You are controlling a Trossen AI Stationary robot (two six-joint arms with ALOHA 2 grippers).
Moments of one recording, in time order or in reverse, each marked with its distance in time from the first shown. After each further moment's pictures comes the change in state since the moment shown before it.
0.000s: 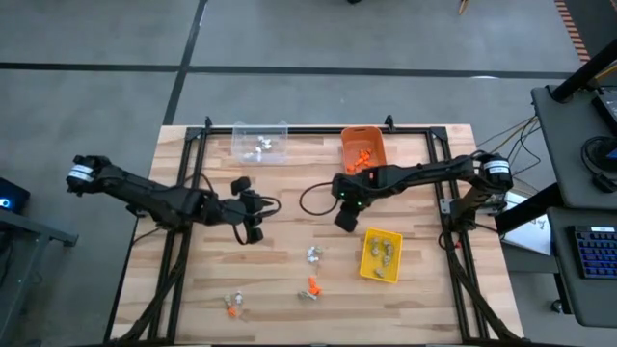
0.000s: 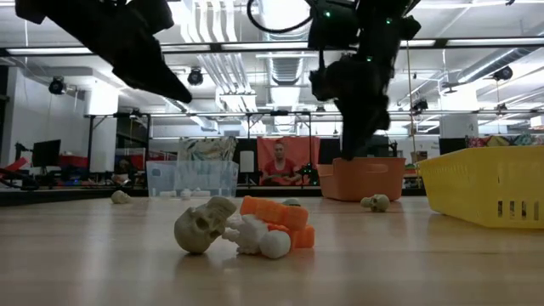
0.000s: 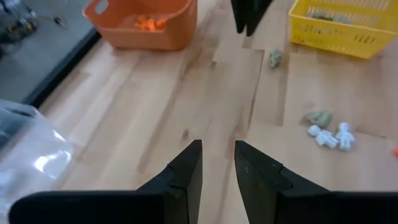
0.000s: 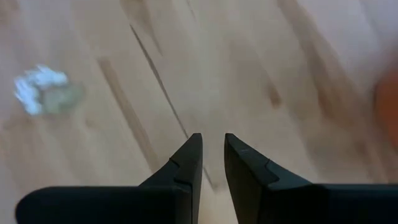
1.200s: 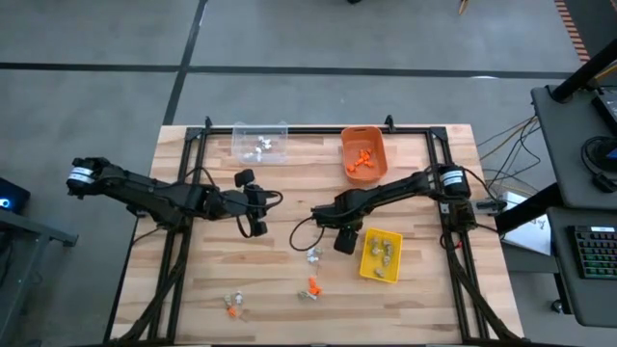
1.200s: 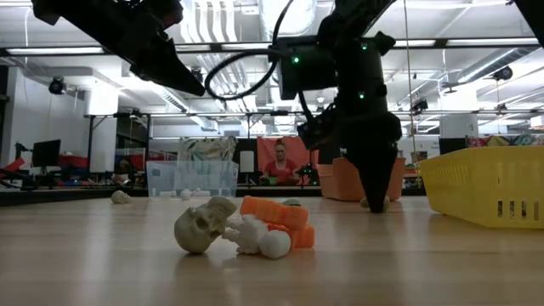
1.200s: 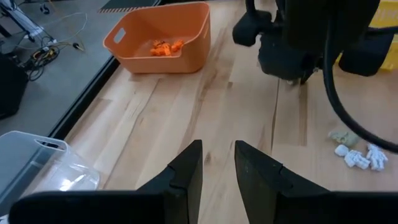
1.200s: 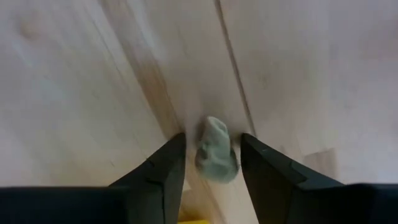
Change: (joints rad) left arm 0.069 0.018 0.022 0.073 0.001 0.145; right arm 0.129 0.348 0.216 -0.285 -0.014 -0.018
